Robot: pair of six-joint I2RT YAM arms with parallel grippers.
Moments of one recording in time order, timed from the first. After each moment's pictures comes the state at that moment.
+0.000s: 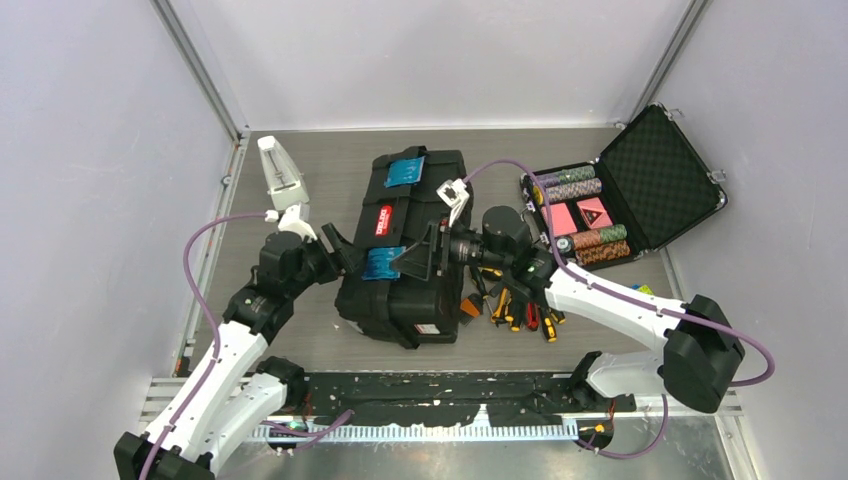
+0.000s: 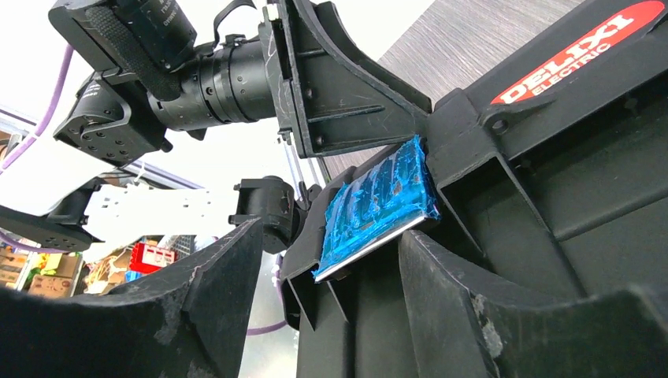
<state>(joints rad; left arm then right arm) -0.36 0.76 0.62 -0.35 0.06 -0.66 0.85 1.27 0.83 0.37 -0.46 0.70</state>
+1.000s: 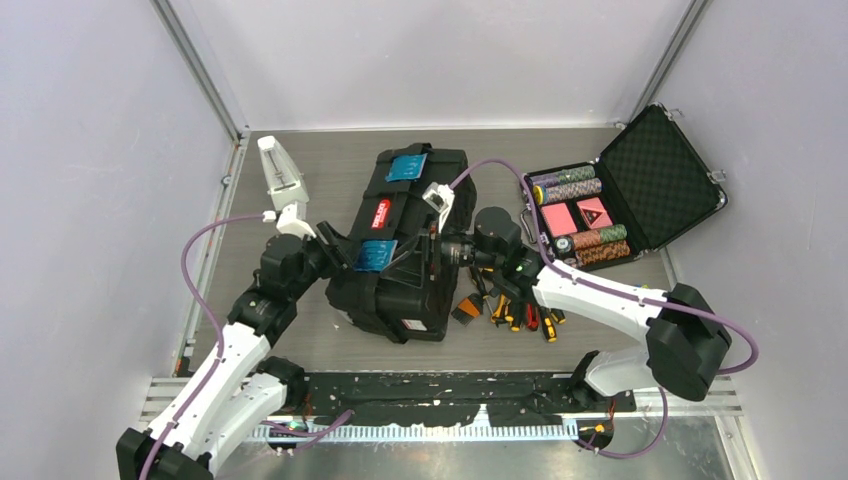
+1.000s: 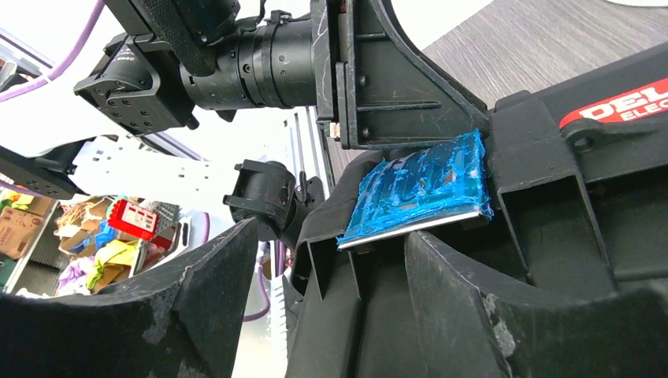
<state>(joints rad) -0.38 0.76 0.56 -0.20 0.04 -0.70 0.87 1.35 0.85 0.46 -0.55 0.58</state>
